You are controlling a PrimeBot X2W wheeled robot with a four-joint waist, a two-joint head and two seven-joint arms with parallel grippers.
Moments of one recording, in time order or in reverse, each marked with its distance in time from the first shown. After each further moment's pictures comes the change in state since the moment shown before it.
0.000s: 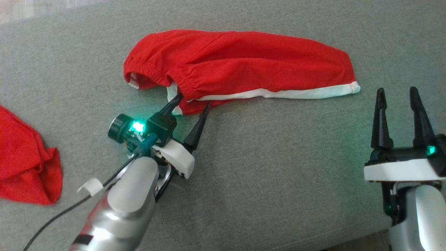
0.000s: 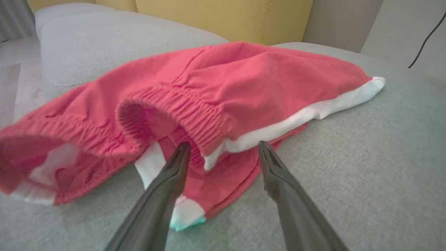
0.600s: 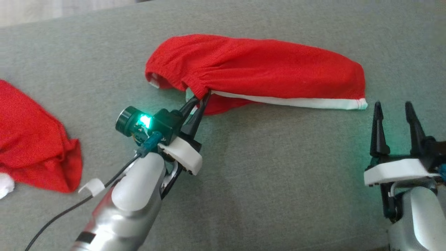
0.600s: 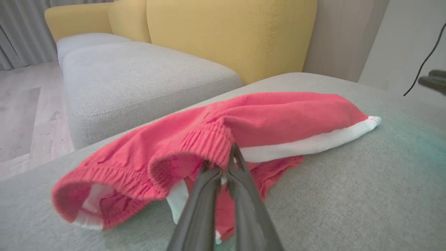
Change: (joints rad) left arm -0.022 0.002 -0.050 -0.055 -0.044 0.001 -0.026; right arm -0.035 0.000 -0.043 0.155 -0.055 0.000 0.000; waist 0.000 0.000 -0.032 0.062
